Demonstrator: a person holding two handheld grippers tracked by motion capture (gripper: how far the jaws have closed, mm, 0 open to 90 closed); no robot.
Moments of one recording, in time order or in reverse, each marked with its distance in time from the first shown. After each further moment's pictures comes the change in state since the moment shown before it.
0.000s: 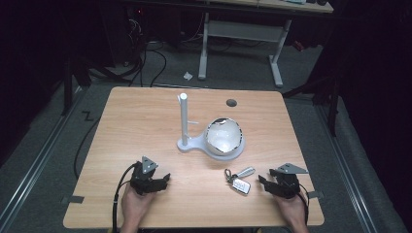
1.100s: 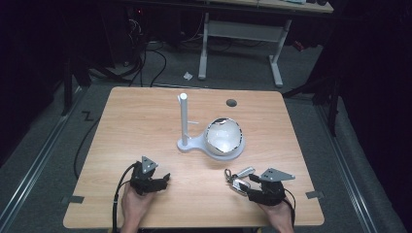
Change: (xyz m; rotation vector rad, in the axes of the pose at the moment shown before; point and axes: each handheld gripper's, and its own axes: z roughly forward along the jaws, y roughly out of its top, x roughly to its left) left arm 0.001 0.000 0.001 -0.002 0.013 -0.005; right arm 0.064 0.019 -0.010 -0.057 0.202 -0.120
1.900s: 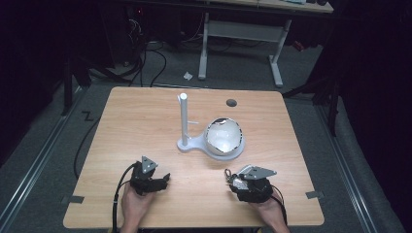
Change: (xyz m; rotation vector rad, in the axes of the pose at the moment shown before) left arm 0.000 0.000 0.000 -0.001 0.000 -0.003; right arm 0.009 0.006 0.031 0.095 0.019 -0.098
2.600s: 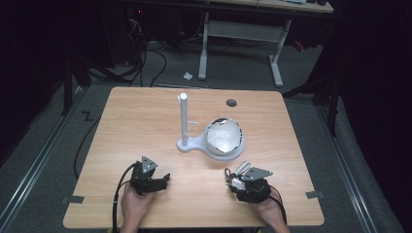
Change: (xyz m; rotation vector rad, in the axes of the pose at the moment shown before) left arm 0.000 0.000 0.000 0.000 0.000 0.001; right arm 0.002 0.000 0.005 0.024 -0.009 -0.054
